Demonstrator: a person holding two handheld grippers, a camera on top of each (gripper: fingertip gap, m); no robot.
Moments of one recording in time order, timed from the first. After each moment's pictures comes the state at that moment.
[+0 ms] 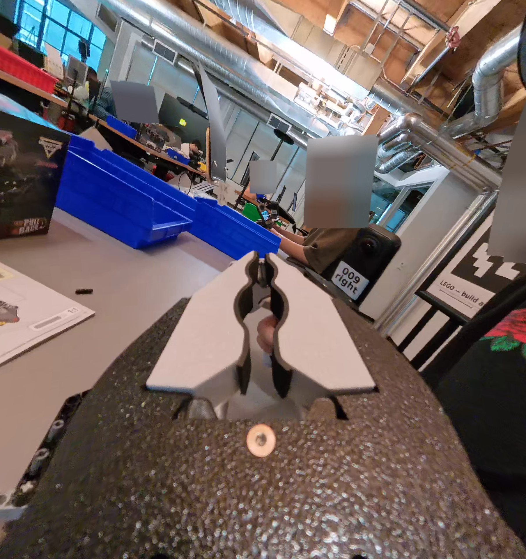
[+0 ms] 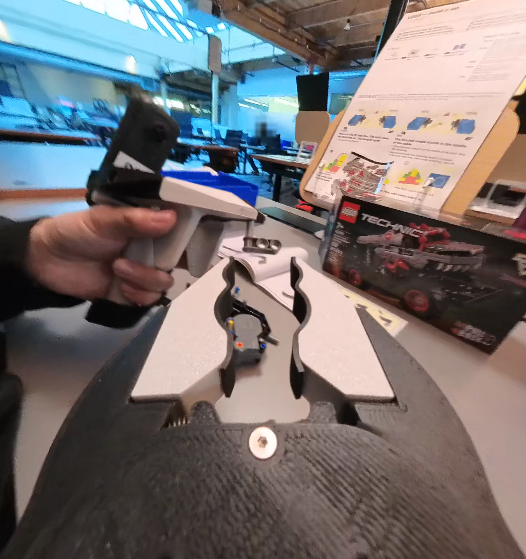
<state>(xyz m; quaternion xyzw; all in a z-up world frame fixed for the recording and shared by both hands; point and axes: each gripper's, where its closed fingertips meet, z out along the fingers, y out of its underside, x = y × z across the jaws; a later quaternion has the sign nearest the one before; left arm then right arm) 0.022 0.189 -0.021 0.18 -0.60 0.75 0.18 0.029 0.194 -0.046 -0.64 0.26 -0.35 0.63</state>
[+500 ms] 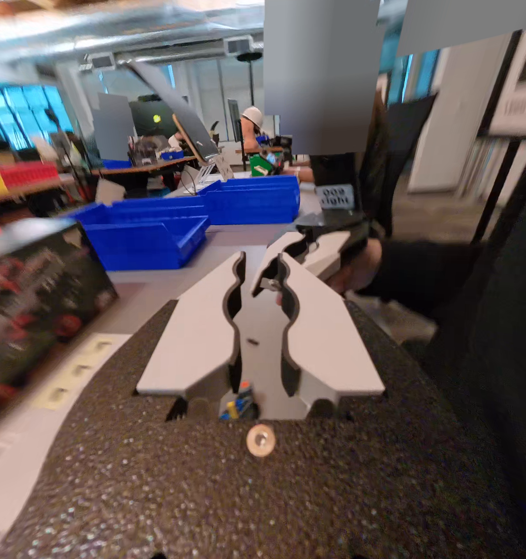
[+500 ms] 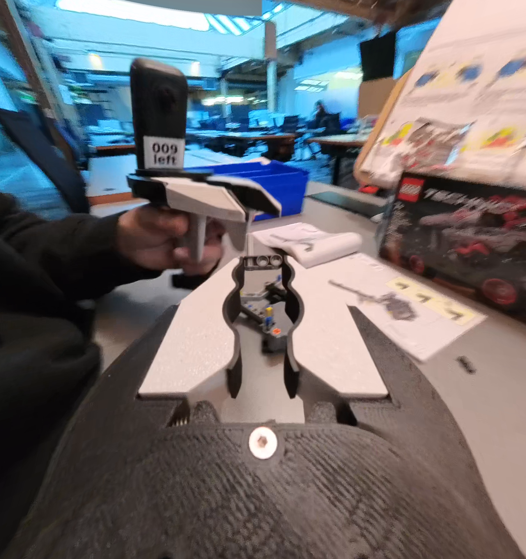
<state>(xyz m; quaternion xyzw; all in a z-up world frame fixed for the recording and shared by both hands) 0.007 0.203 -0.025 -0.04 -0.70 0.71 -0.01 0.015 0.204 -0.057 -0.67 0.25 -0.23 0.67</state>
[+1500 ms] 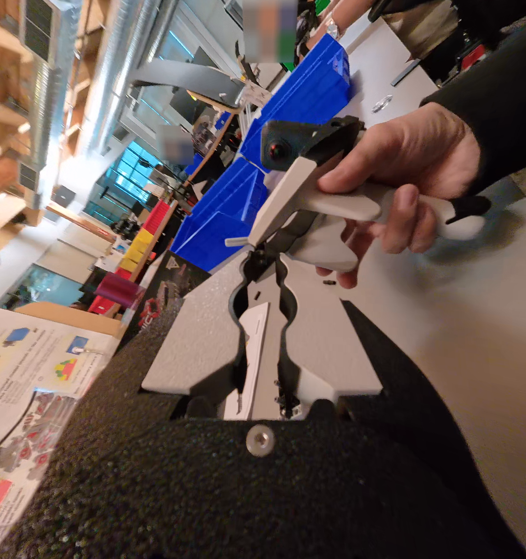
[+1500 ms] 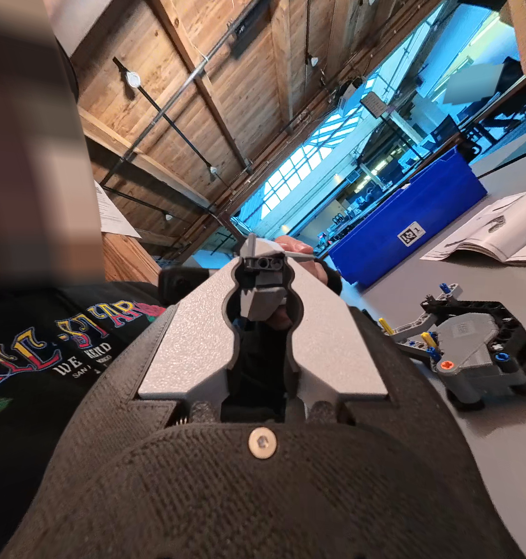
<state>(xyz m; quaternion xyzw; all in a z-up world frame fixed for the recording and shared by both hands) 0.006 0.202 -0.052 -0.22 -0.73 0.57 -0.32 0.002 0.227 -0.031 -0.42 0.31 0.18 0.83</state>
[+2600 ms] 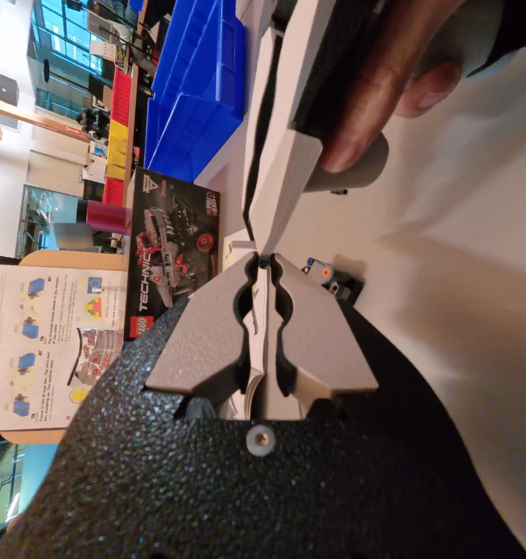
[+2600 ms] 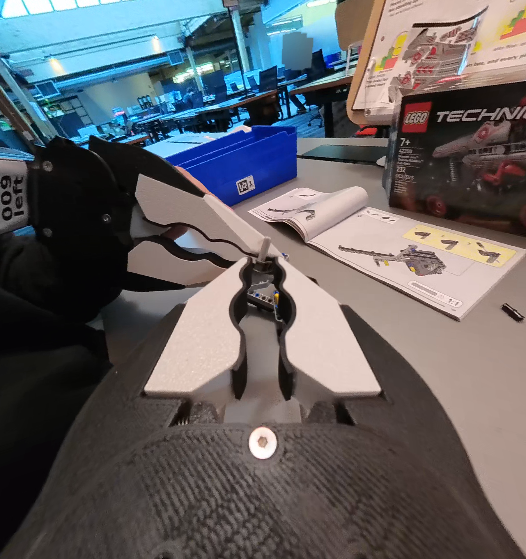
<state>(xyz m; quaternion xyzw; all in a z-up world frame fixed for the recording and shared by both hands) 0.039 0.202 -0.094 -0.21 -0.83 0.34 -0.40 0.029 0.215 -0.077 -0.66 0.35 -0.16 0.64</state>
